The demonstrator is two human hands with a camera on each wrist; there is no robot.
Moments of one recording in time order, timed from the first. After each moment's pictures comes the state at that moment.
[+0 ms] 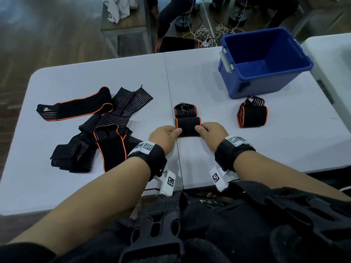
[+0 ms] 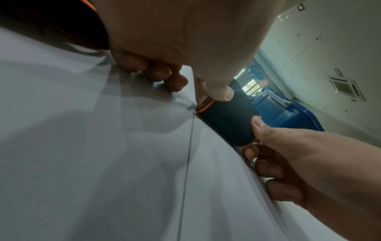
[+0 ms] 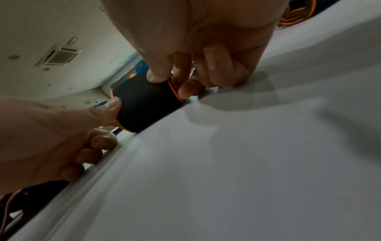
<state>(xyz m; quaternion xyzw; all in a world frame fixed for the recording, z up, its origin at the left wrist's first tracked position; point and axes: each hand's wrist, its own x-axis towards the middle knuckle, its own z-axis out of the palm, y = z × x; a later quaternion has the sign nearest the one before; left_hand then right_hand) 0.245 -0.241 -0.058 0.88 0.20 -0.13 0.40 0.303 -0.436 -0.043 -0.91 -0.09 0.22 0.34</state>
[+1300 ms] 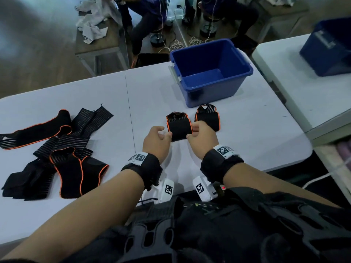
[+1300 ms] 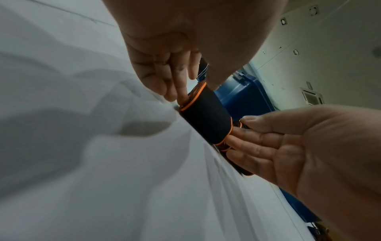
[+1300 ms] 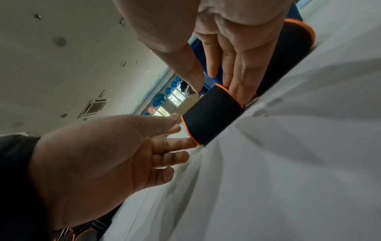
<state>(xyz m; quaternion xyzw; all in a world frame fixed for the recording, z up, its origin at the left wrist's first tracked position) 0.282 -0.369 -0.033 0.85 0.25 -0.05 0.47 0.313 -0.527 -0.021 -0.88 0.05 0.13 0.46</state>
